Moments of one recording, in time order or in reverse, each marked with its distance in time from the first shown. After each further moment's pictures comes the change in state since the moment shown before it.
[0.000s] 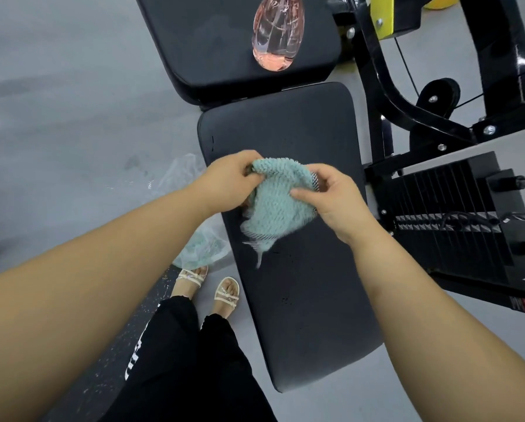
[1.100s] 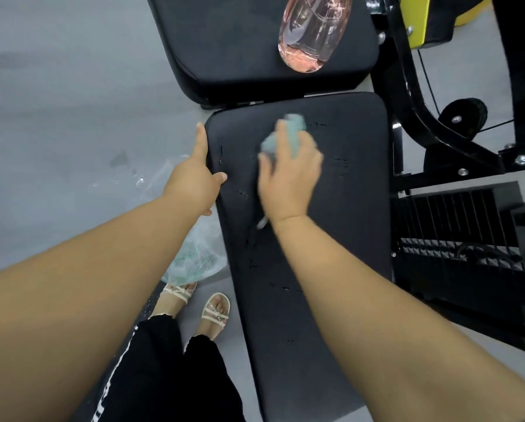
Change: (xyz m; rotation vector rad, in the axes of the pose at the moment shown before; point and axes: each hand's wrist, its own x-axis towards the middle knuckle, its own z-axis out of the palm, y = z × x) left_hand 0.059 -0.072 -0.022 -0.105 0.223 -0.380; right_hand 0.135 0.053 0.096 -0.927 0.663 -0.539
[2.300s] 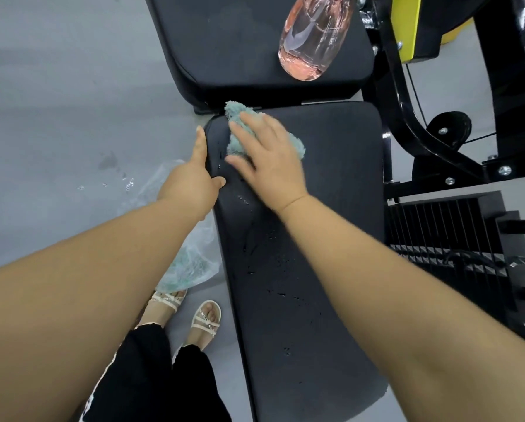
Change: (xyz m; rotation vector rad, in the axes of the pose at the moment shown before) left_hand 0.006 -0.007 0.001 0.089 -0.002 0.038; right_hand 0.029 -0.002 0.010 0.142 -0.063 -0.545
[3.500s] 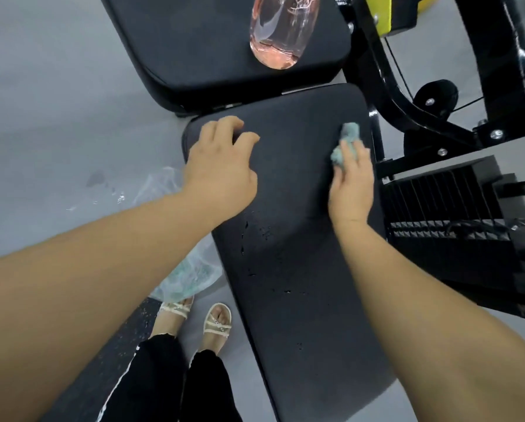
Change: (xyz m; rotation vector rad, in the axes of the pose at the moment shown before) left_hand -0.015 0.053 0.009 0.537 0.188 0.561; right_hand -0.097 0.074 -0.045 -0.073 0.097 0.765
